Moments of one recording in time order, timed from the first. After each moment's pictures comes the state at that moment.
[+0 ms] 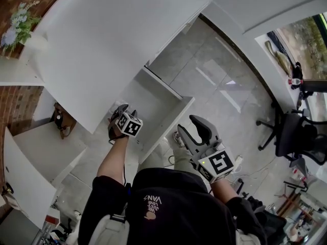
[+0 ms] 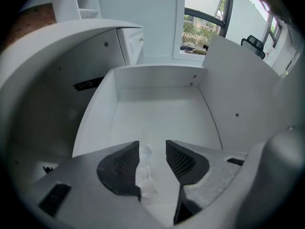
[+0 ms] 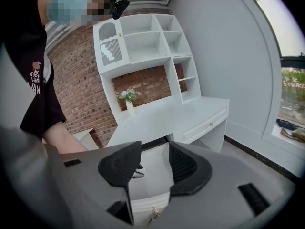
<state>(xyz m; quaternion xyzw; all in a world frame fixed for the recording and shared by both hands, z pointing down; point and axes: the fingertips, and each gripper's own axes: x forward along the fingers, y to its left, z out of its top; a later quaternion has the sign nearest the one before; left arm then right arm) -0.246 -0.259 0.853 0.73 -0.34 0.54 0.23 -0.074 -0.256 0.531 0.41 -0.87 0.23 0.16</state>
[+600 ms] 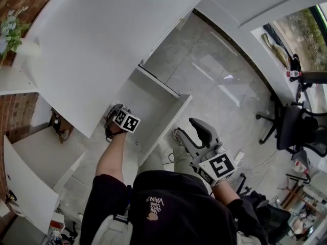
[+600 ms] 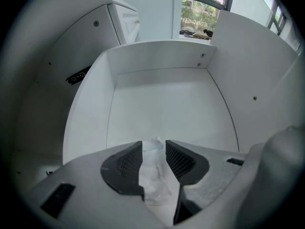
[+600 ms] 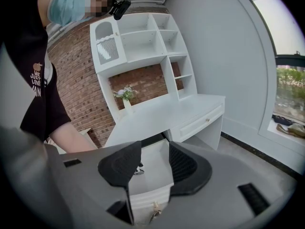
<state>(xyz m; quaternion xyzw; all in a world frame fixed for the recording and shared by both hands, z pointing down) -0.258 -0.264 0.887 0.70 -0.32 0.60 0.22 -0.063 -0.245 0.542 0.42 -0.86 0.24 0.17</state>
